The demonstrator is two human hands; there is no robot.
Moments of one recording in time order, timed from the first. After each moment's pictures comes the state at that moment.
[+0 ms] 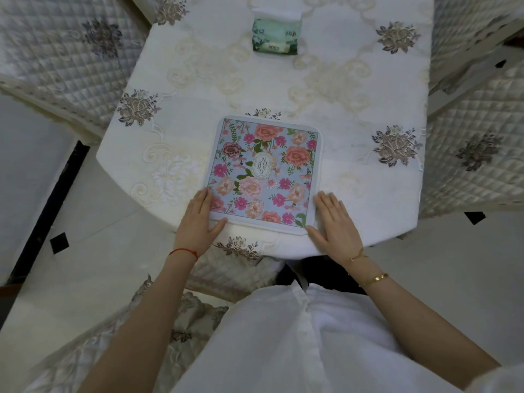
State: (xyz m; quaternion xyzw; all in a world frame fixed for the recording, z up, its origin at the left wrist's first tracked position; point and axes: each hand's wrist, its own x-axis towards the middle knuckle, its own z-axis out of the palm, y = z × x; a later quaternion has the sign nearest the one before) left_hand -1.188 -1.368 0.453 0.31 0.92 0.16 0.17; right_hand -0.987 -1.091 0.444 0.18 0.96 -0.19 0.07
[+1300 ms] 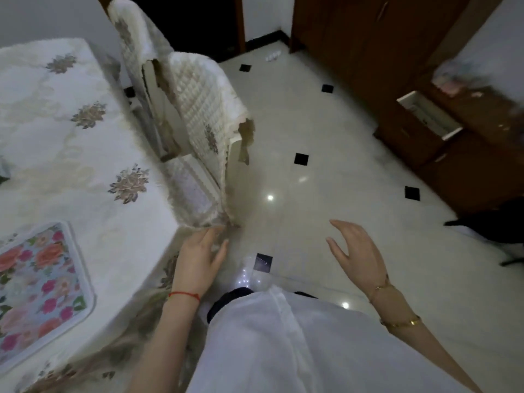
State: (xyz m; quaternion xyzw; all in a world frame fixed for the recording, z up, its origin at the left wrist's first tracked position) left_hand -0.806 -1.060 0.552 0.64 0.72 0.22 0.16; right_hand -0.480 -0.998 0.534 0.58 0.78 -0.18 -0.18
